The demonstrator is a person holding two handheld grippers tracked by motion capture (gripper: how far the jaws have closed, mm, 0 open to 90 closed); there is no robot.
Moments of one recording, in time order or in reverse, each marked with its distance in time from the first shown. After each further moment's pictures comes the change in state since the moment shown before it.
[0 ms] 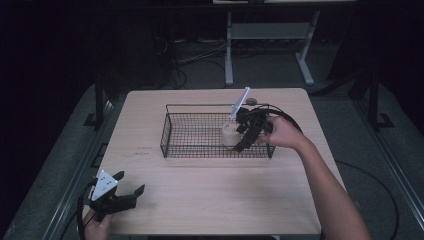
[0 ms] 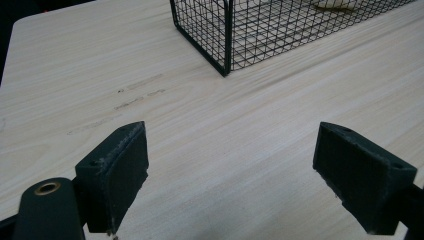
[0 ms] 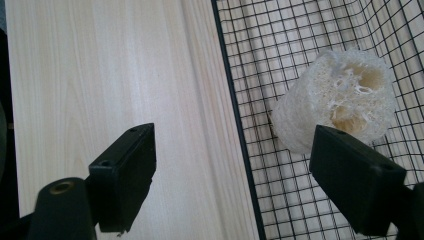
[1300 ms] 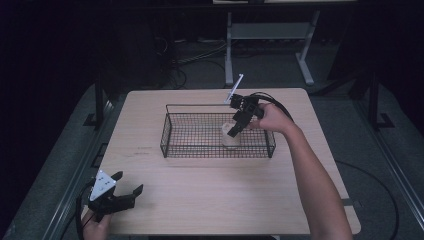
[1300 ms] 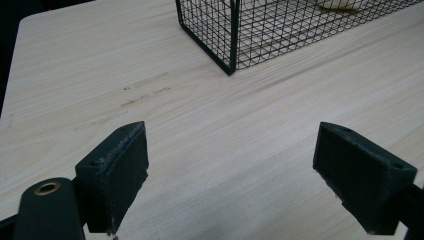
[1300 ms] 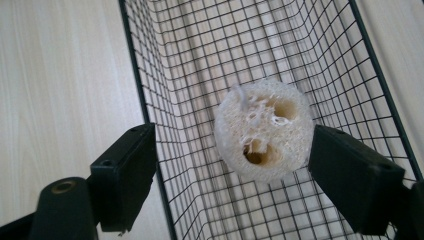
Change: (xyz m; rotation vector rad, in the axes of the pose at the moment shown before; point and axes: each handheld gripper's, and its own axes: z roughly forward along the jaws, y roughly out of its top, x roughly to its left) left arm 0.002 -0.001 -0.002 -0.002 0.009 -0.007; right arm -0.051 0.022 0.009 0.010 -0.012 0.075
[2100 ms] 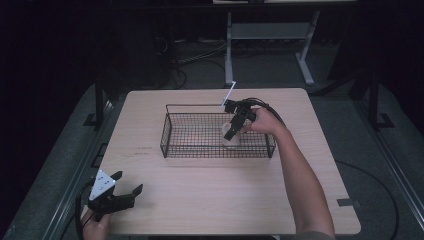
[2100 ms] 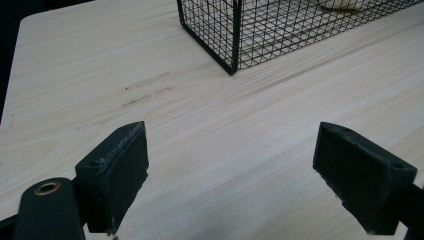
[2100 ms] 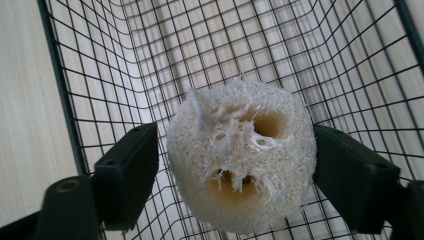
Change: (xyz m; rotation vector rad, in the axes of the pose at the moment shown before) left arm 0.002 0.000 0.001 0.003 -0.001 -0.001; right arm -0.023 0.003 0.045 0.059 0.031 0.055
